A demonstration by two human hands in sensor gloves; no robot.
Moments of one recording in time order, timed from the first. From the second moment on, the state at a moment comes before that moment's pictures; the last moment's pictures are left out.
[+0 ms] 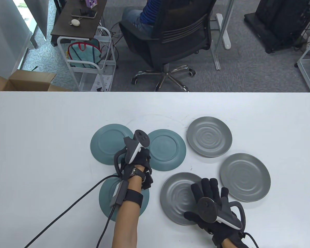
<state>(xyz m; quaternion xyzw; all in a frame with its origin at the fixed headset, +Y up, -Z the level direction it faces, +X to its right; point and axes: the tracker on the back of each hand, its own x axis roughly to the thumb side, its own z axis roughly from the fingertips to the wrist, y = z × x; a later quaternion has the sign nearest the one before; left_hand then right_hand) -0.102 -0.758 -0.340 -0.19 0.14 0.14 0.96 0.161 -0.758 -0.145 0.13 0.15 0.98 0.06</state>
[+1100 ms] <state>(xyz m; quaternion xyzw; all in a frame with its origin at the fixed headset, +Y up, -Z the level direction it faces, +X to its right) -0.182 -0.749 -0.207 -0.12 -0.06 -0.05 0.99 0.158 -0.759 -0.143 0.13 0.16 0.98 0.04</state>
